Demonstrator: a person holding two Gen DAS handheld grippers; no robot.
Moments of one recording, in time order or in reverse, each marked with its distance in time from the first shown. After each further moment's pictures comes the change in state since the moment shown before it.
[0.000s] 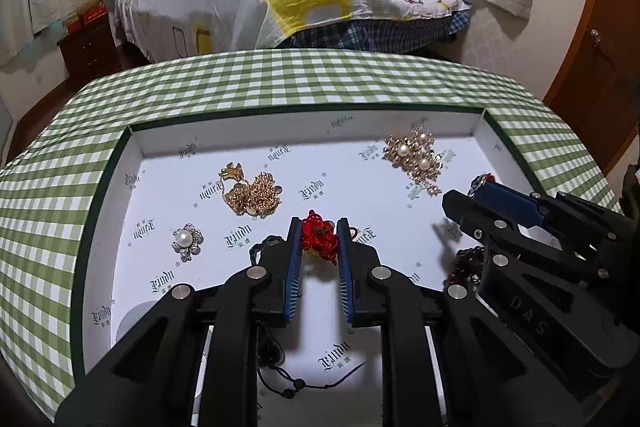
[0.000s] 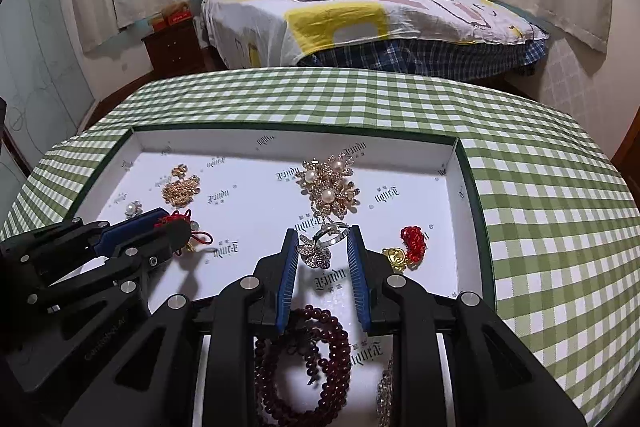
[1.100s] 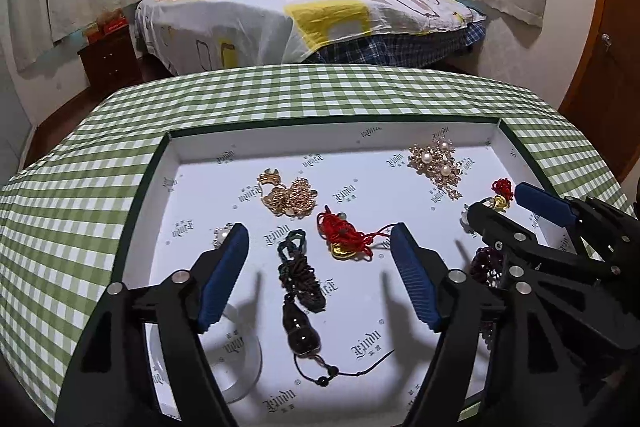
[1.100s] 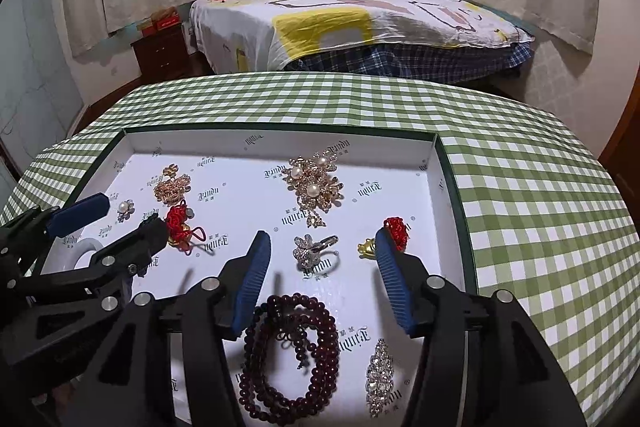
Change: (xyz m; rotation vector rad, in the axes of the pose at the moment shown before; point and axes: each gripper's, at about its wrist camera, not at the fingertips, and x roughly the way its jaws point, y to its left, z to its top) left arm -0.020 0.009 -0.007 -0.005 -0.060 0.079; right arm -0.012 -0.001 -0.006 0.015 -0.025 -0.051
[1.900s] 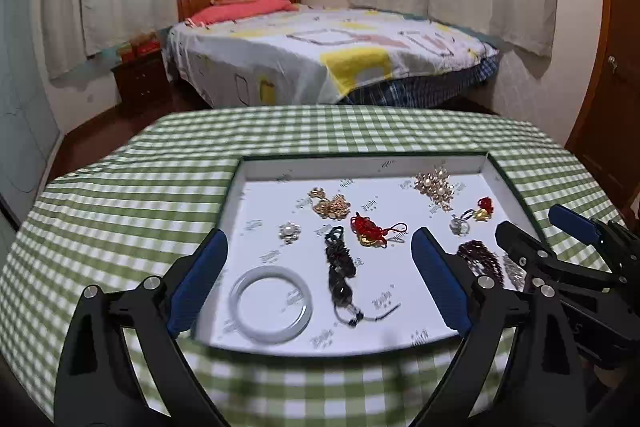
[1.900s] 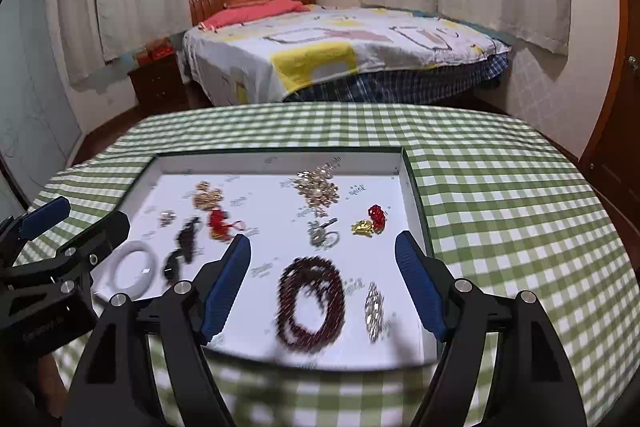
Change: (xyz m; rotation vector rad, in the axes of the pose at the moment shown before) left arm -0.099 0.012 -0.015 -0.039 -0.134 0.083; right arm -0.083 0.006 -0.018 0.057 -0.099 -0.017
